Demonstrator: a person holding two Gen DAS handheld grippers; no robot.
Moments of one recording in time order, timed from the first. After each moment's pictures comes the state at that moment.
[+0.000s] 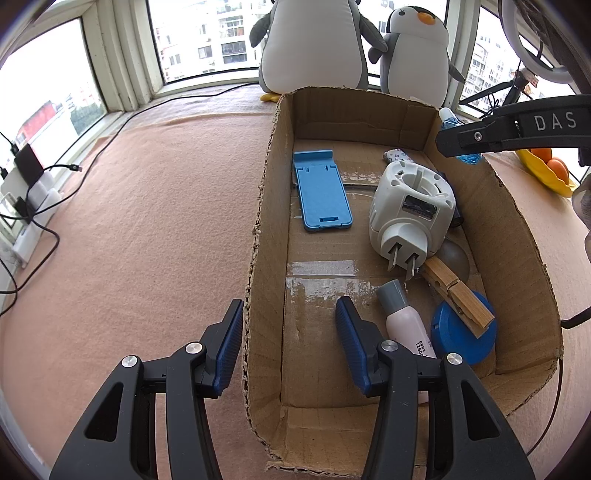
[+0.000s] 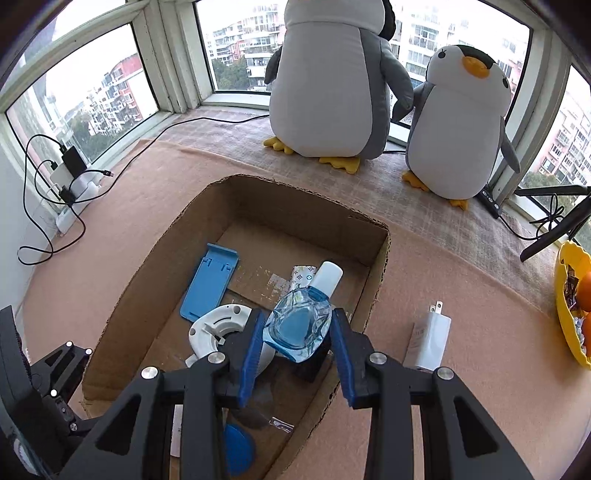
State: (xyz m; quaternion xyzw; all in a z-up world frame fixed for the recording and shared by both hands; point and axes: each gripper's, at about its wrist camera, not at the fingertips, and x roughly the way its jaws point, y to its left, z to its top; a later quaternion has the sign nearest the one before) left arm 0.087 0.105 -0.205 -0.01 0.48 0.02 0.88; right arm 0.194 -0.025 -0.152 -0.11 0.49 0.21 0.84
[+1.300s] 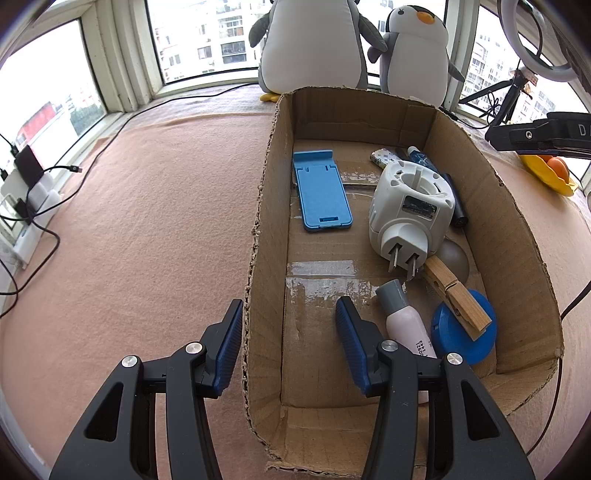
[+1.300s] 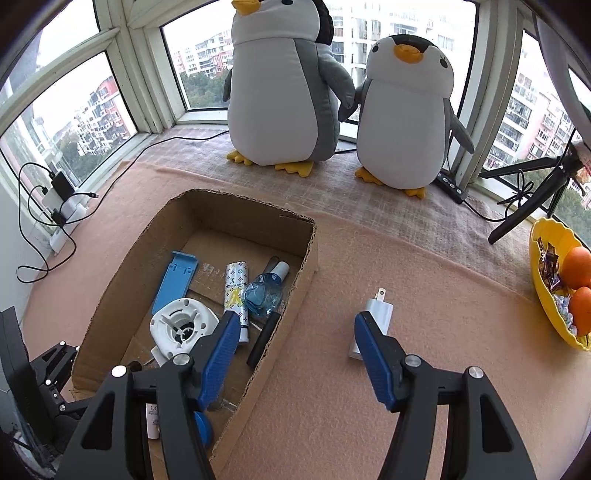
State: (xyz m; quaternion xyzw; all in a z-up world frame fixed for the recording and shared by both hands) left arm 0.087 0.104 -0.205 -0.01 0.48 0.02 0.88; right arm 0.199 -0.092 -0.141 -0.07 0.49 0.18 0.85
